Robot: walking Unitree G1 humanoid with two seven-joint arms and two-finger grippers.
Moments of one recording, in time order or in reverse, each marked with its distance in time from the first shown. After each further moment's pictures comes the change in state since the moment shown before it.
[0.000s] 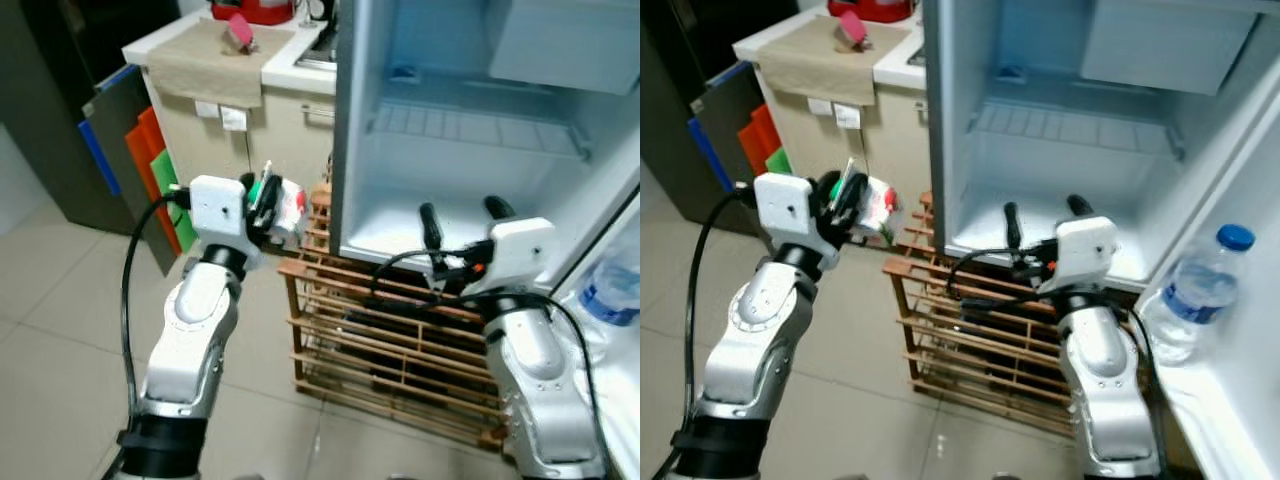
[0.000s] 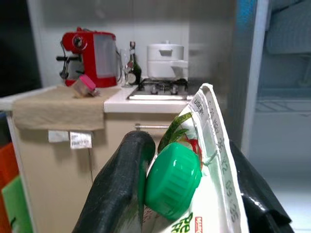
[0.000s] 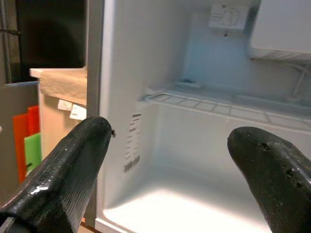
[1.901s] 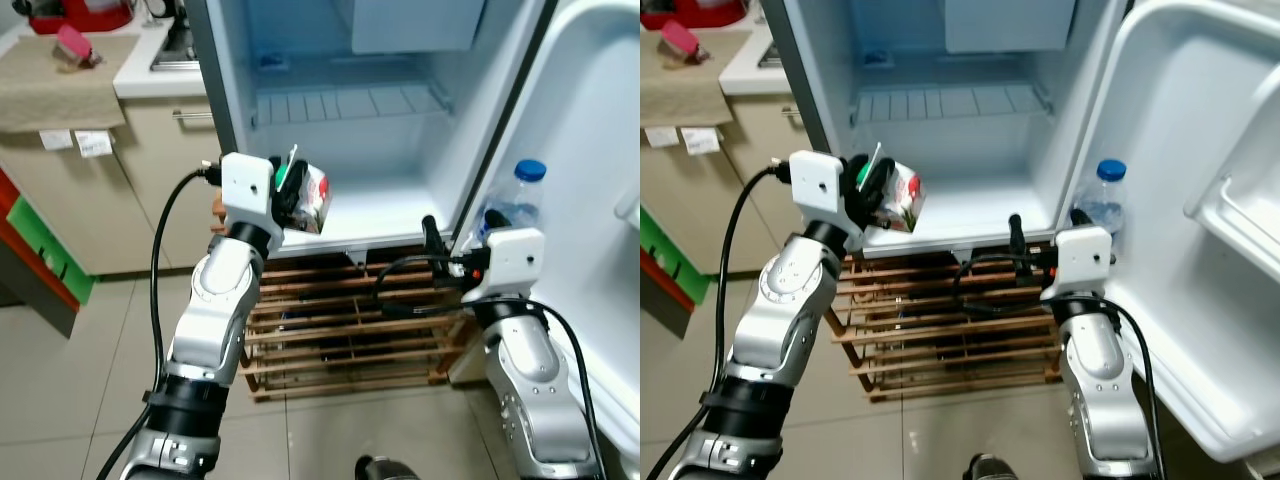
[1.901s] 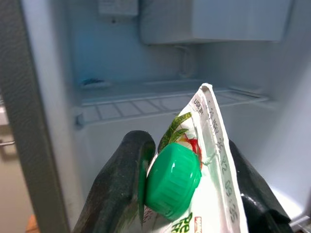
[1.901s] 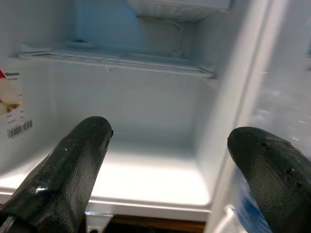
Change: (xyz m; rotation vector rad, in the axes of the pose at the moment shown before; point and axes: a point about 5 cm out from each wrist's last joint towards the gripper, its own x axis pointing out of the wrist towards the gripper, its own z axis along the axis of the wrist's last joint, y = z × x) left arm 0.031 -0.024 0.000 -0.024 0.003 -0.067; right arm -0.002 -0.007 -0.014 -0.016 0.042 -0.047
